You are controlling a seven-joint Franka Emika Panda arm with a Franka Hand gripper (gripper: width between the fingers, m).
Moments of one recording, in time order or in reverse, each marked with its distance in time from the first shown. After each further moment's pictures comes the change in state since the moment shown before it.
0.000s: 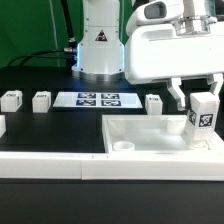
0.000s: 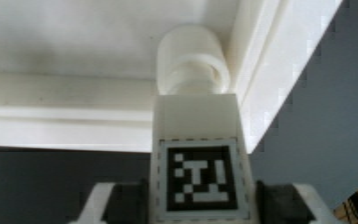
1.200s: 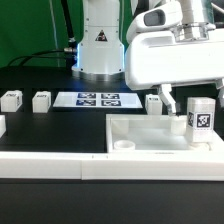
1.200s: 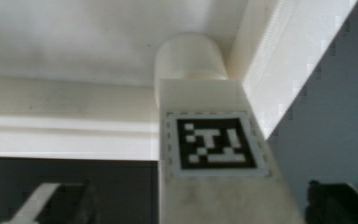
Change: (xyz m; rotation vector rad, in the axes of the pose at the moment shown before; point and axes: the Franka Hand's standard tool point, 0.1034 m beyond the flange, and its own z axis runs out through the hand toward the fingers) arm -0.004 -0.001 0.006 -0.004 0.046 0.009
